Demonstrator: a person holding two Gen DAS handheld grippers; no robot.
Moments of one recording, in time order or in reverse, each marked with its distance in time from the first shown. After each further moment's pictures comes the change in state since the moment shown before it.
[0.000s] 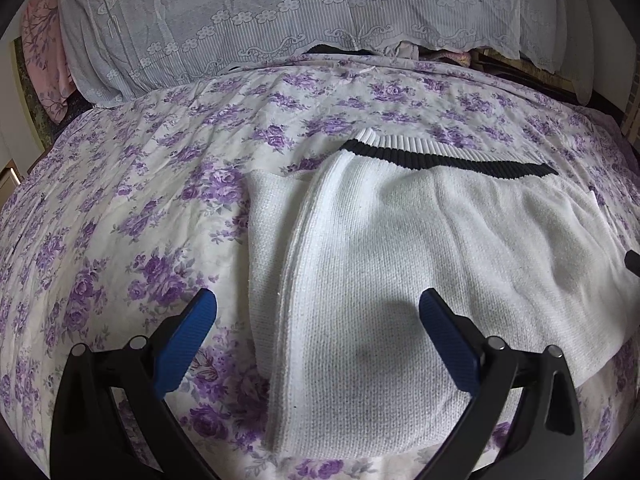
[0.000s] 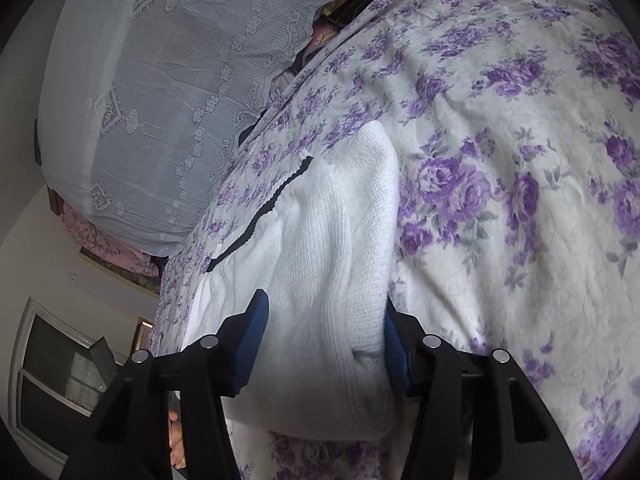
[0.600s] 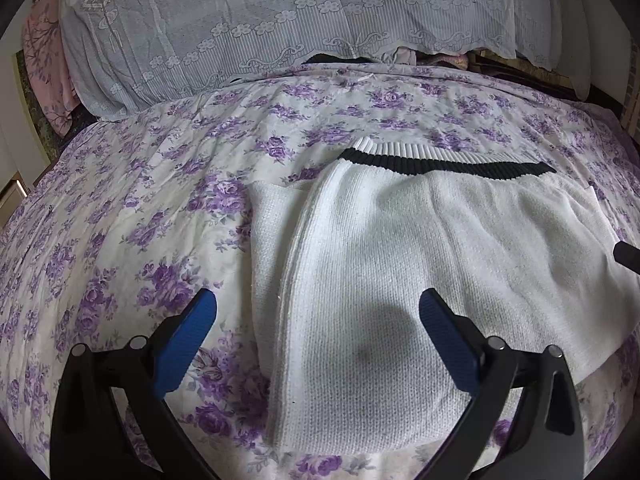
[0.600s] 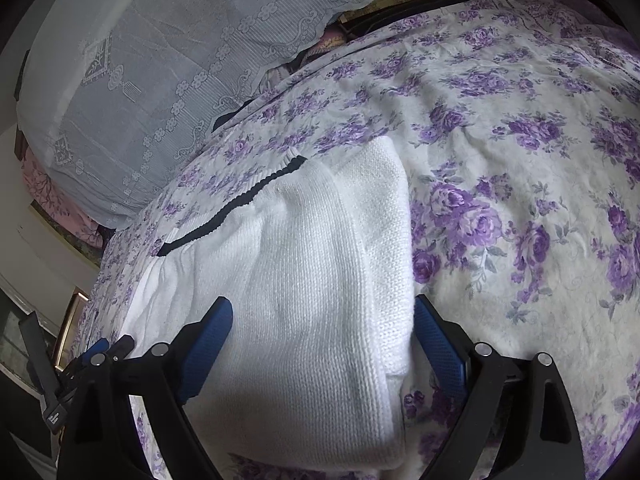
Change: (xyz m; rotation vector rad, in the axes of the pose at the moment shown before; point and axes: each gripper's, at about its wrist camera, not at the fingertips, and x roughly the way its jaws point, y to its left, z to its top) left arm -0.004 -0.006 -0.002 0.035 -0.014 0.034; right arm 0.018 0.025 0.003 -0.185 -0.029 -0.209
